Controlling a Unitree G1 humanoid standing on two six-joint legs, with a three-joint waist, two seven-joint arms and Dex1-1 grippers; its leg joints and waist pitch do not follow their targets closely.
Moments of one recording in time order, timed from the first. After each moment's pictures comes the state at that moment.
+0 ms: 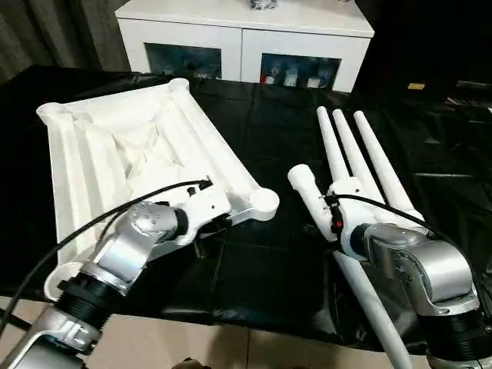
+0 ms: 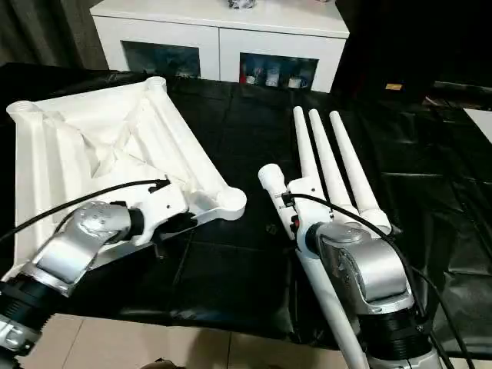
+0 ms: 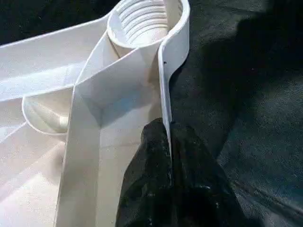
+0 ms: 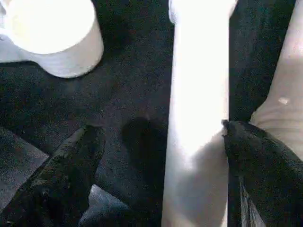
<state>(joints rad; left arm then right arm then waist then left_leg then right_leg) -0.48 0.49 -0.38 0.23 0.09 0.32 -0.85 -0.33 -0.33 0.10 -0.18 0.23 1.17 0.24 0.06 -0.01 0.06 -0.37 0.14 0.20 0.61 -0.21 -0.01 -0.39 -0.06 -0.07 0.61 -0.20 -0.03</state>
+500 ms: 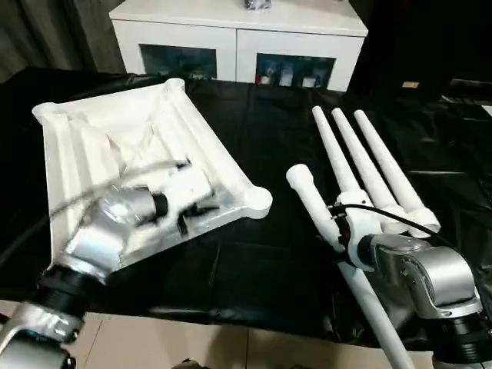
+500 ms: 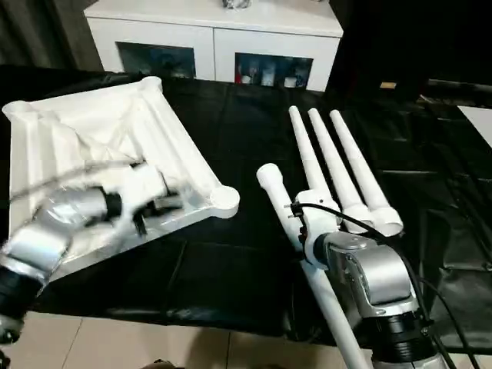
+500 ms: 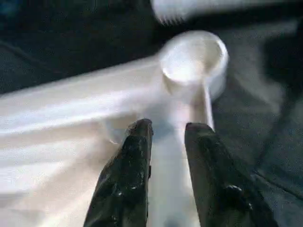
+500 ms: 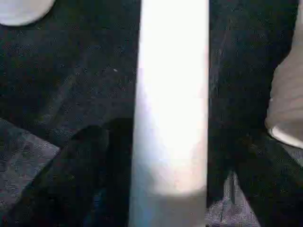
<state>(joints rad) -0.52 0.54 -0.24 0.20 0.02 0.26 -0.86 -0.31 -0.35 0.08 -0.11 0.23 1.17 0.26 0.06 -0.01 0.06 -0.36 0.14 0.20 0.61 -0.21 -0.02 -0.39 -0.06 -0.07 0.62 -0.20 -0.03</state>
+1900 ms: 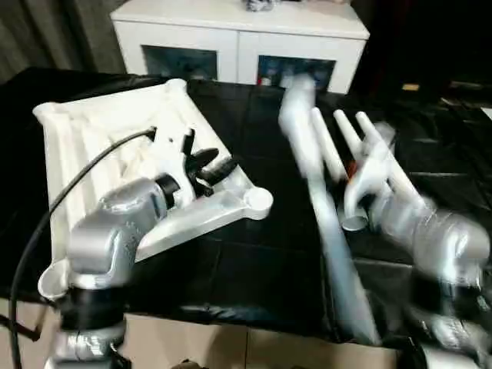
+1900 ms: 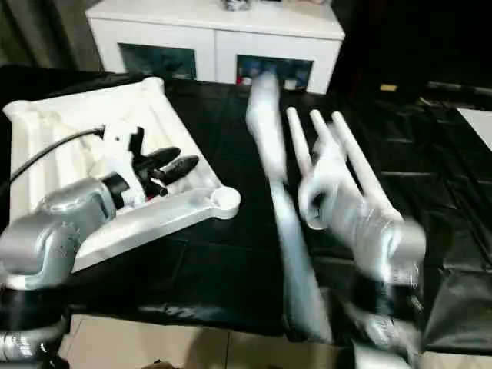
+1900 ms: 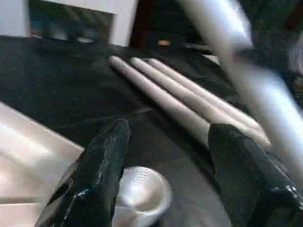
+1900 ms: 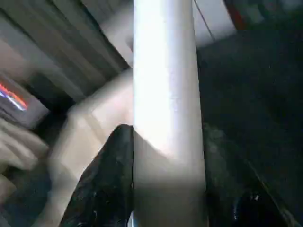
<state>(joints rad) -0.42 0.14 0.05 -0.18 -0.37 0.82 -0.52 -0.64 -0.02 -0.48 -0.05 0.65 1.01 0.20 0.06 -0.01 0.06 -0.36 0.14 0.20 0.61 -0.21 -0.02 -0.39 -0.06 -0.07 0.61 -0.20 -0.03</state>
